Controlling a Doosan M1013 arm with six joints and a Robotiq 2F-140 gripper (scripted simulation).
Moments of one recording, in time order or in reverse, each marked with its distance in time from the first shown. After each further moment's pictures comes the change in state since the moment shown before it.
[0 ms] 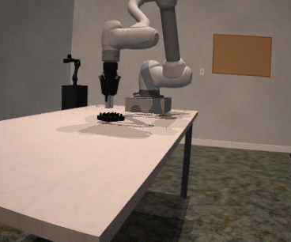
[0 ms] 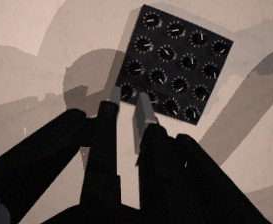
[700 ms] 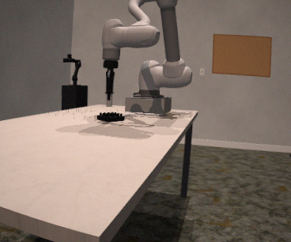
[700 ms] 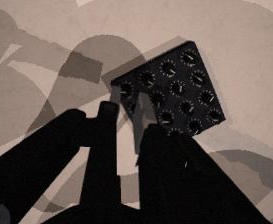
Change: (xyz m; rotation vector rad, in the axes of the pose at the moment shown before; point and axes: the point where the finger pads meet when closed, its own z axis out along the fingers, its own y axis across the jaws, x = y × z) arm 0.000 0.000 -0.009 0.002 0.008 -0.753
